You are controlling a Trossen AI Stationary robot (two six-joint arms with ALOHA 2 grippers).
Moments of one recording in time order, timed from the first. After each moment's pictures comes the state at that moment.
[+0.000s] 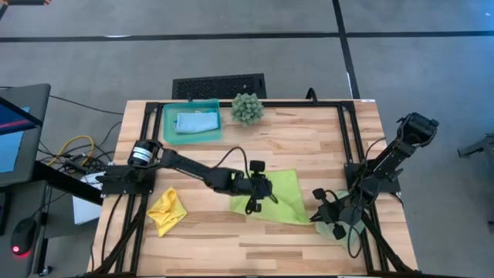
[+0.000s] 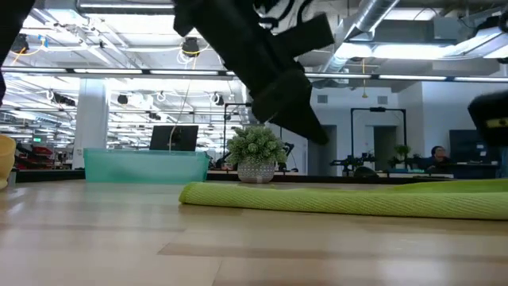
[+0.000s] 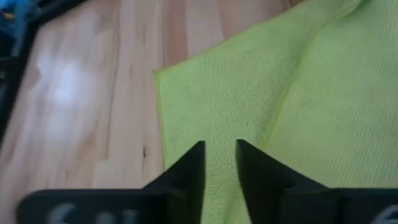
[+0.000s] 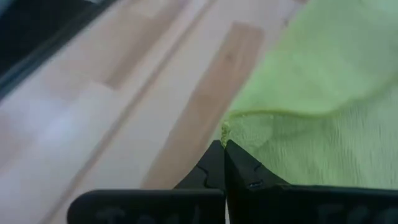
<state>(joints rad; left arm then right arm) -0.20 2.03 1.37 -0.13 -0.39 0.18 0.91 1.23 0.22 0.27 0.37 0.28</state>
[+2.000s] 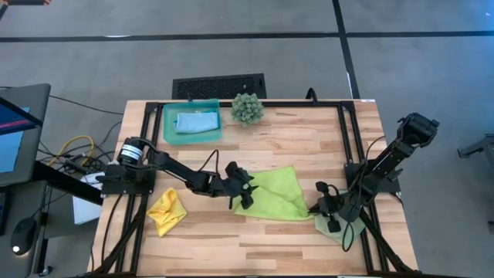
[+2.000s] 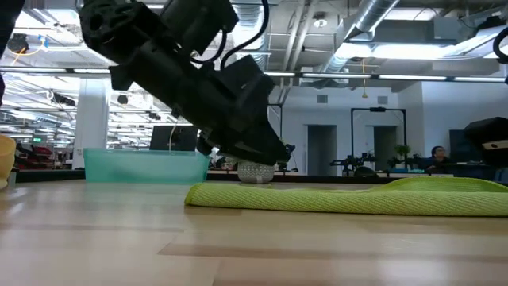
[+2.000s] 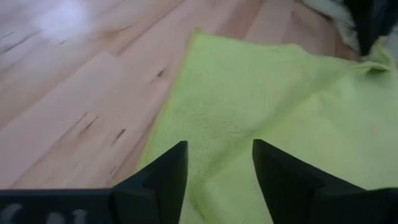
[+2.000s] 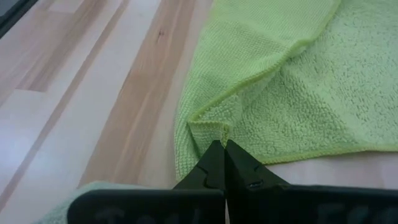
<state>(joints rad) -0.22 1.93 0.89 0.45 -0.47 -0.44 0.89 1.23 0.15 0.27 0.48 0.49</state>
